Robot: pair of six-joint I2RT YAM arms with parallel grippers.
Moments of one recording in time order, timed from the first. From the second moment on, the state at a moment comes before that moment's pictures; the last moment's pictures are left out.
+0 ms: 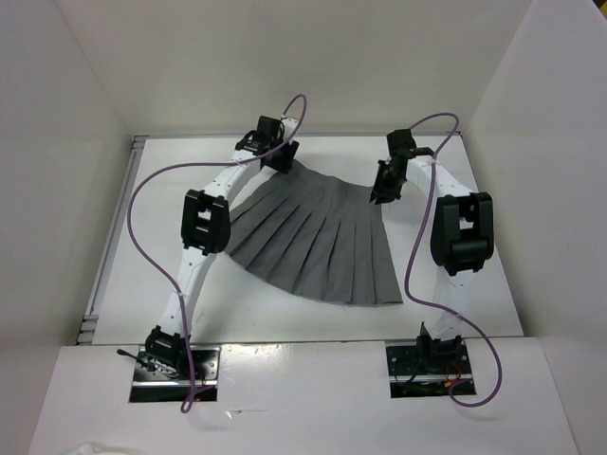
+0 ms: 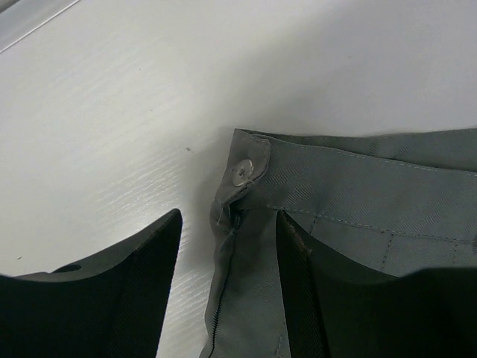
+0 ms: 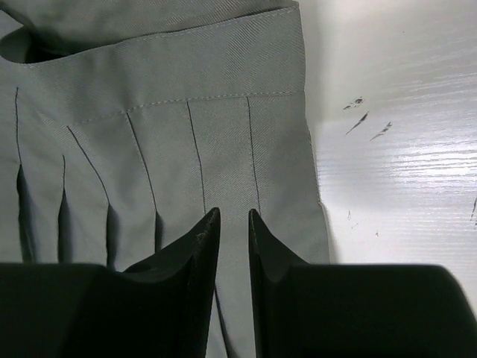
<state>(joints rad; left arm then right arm) -0.33 2.65 2.47 -0.54 0.09 0.13 0.12 1.99 1.58 -0.70 -0.11 0.45</state>
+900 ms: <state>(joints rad) -0.34 2.44 2.02 -0.42 0.31 0.02 0.08 2.06 1.67 -0.72 -0.10 0.44</state>
